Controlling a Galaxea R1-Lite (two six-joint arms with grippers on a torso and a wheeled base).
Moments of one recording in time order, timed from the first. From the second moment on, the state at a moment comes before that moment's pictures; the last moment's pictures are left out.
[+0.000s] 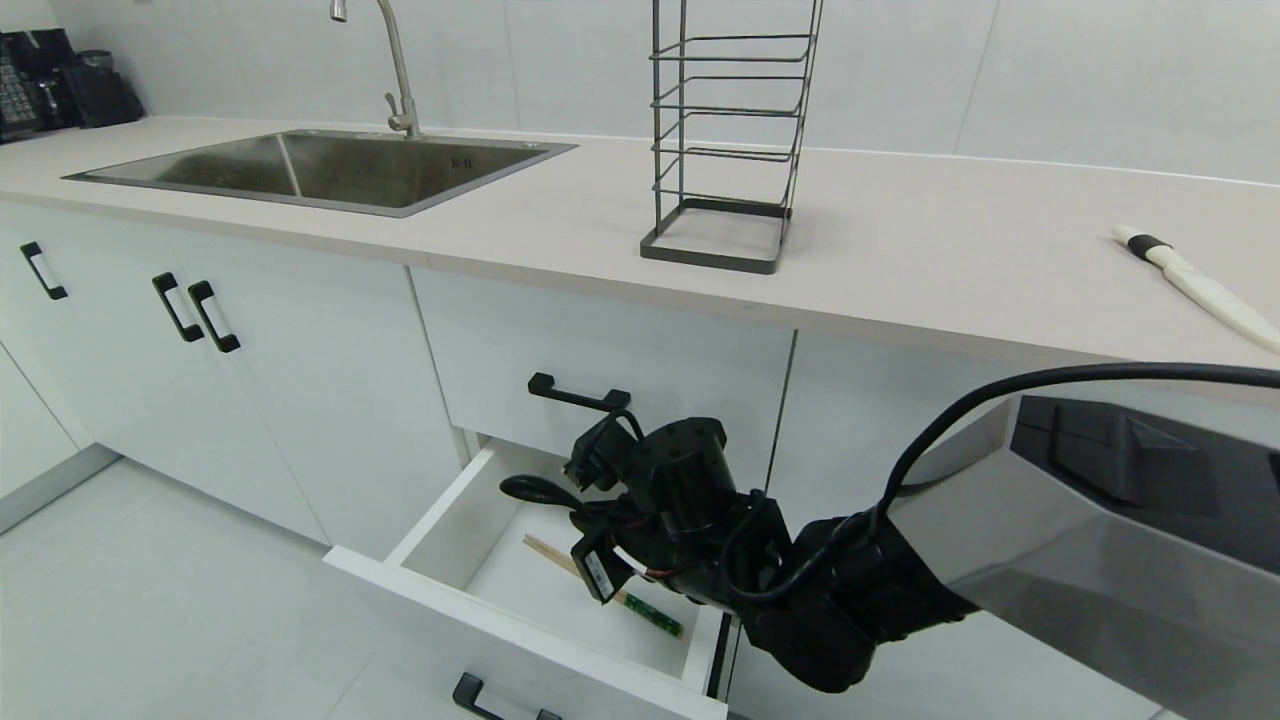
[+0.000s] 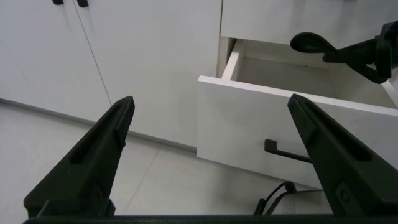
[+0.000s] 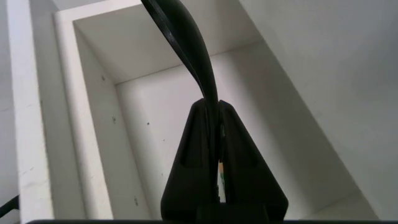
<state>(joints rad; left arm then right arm) 0.00 0.00 0.00 0.00 -0.06 0.00 0.90 2.31 -1.14 -0.68 -0.03 -0.02</state>
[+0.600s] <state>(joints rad) 0.00 0.00 0.00 0.00 -0.06 0.00 0.90 2.43 -1.29 -0.64 -0.03 -0.02</state>
